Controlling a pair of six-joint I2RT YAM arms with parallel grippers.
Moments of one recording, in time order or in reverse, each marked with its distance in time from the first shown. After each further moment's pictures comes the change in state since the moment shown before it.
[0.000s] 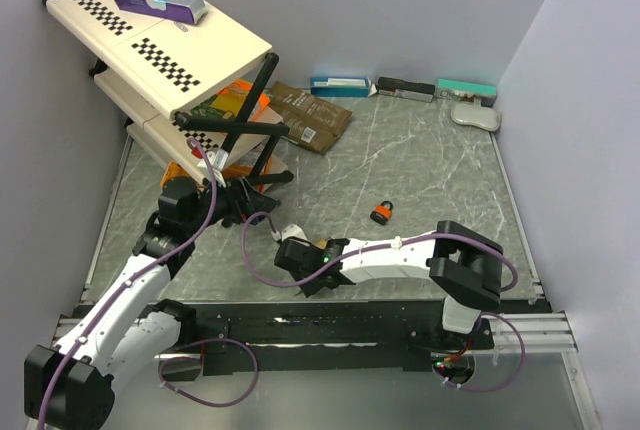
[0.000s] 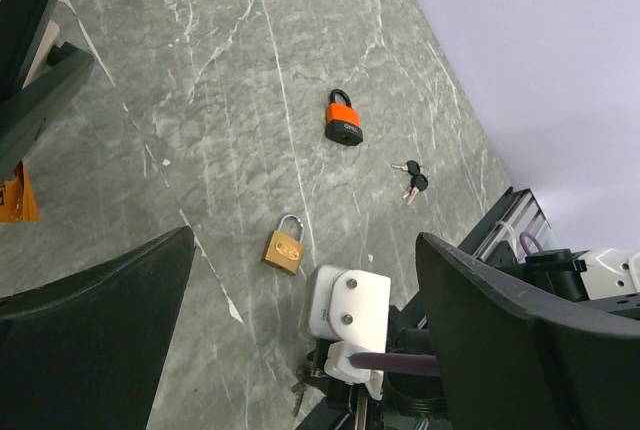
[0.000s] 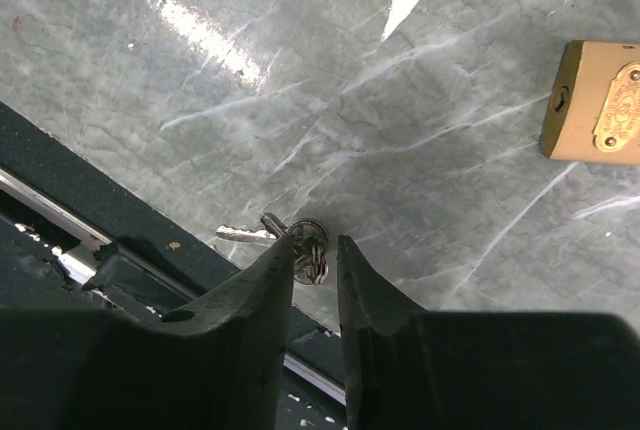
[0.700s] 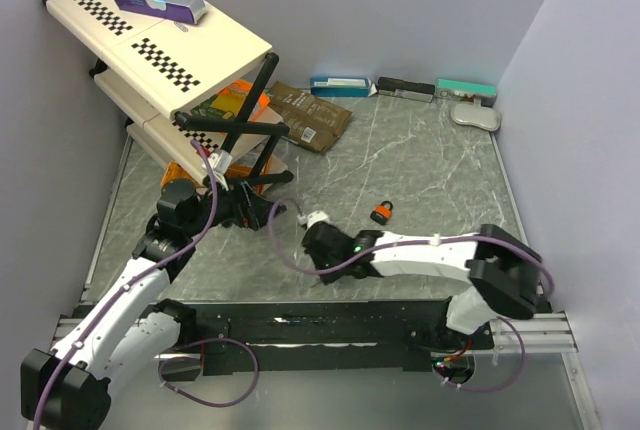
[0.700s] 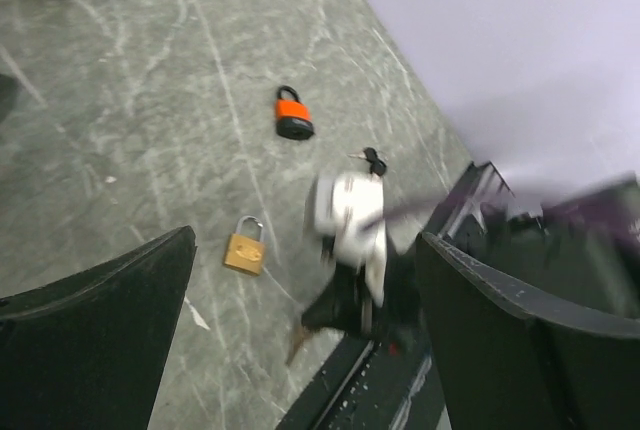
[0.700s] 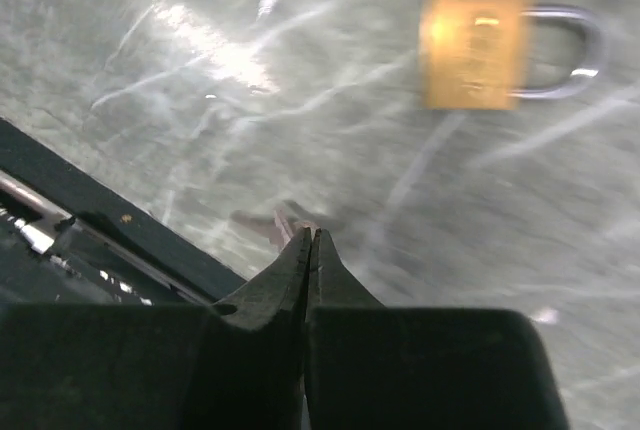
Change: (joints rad) left arm -0.021 -0.025 -0.004 0.050 0.076 -0.002; right arm -0.096 -0.157 -0.129 0.038 -0.024 -0.008
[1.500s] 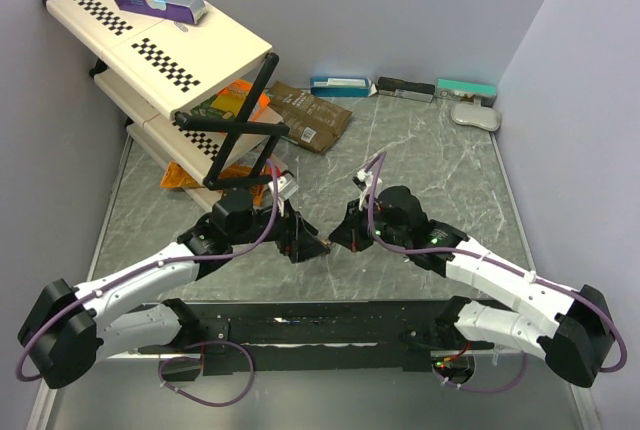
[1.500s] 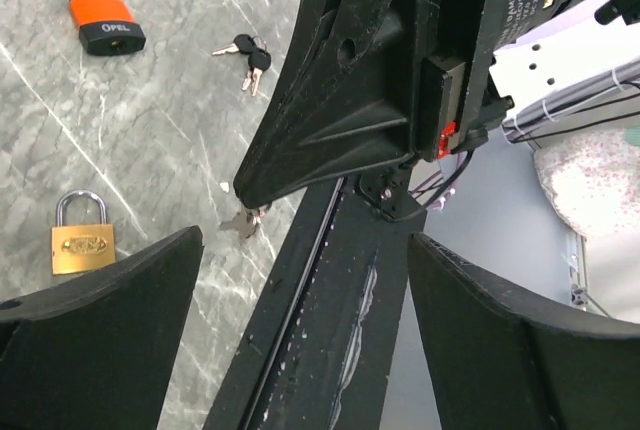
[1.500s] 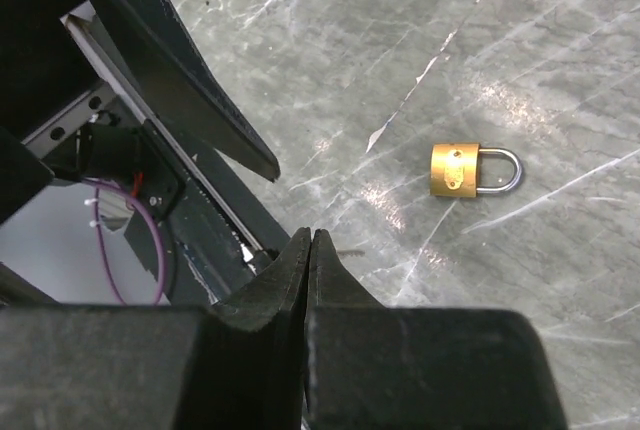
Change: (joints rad) left arm -0.412 0.240 0.020 0.158 0.014 0.051; right arm -0.373 -0.554 -0.195 0.221 -0.420 -0.008
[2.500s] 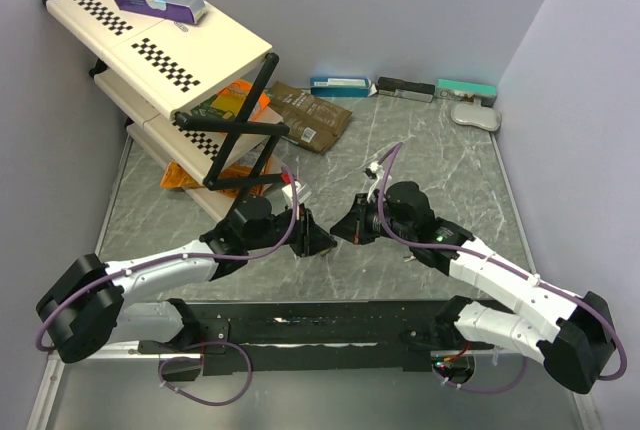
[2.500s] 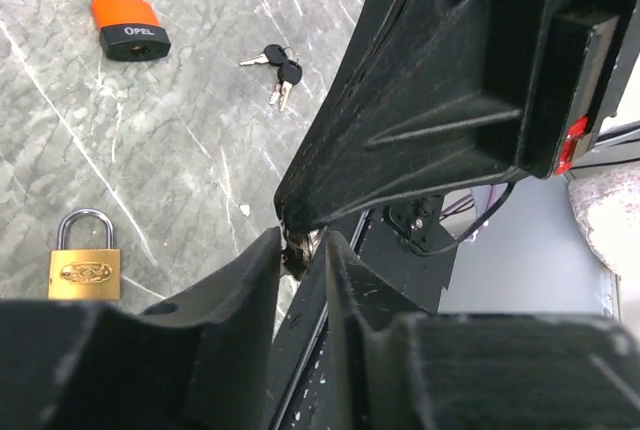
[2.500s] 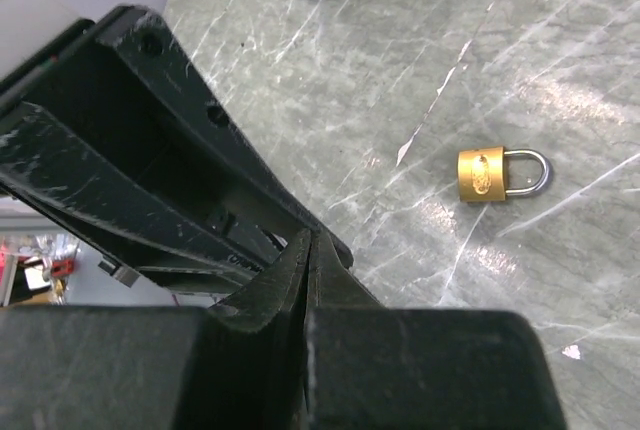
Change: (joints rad) left arm -0.093 0.155 -0.029 0.190 -0.158 -0.039; right arm -0.058 -0.022 0.001 0.023 -0.047 0.153
